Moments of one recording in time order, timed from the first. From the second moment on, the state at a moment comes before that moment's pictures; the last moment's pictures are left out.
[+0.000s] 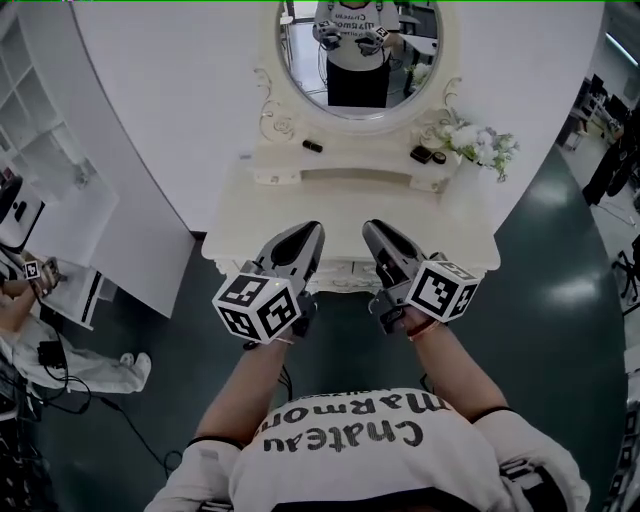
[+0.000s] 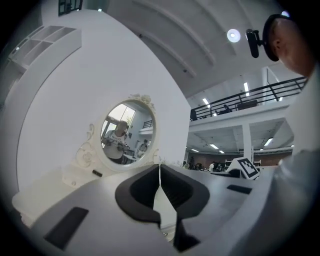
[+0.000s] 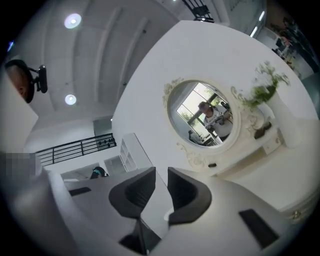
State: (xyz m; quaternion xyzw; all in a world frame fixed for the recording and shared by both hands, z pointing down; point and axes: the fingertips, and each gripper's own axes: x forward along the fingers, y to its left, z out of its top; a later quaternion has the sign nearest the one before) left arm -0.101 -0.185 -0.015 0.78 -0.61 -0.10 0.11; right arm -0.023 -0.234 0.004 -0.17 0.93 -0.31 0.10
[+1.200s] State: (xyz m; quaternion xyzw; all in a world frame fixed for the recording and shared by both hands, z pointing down) left arm -0.029 -0.187 -0.044 0.83 -0.56 -0.07 0.05; right arm 0.025 -0.225 -0.035 -0.23 0.97 -0.03 0.01
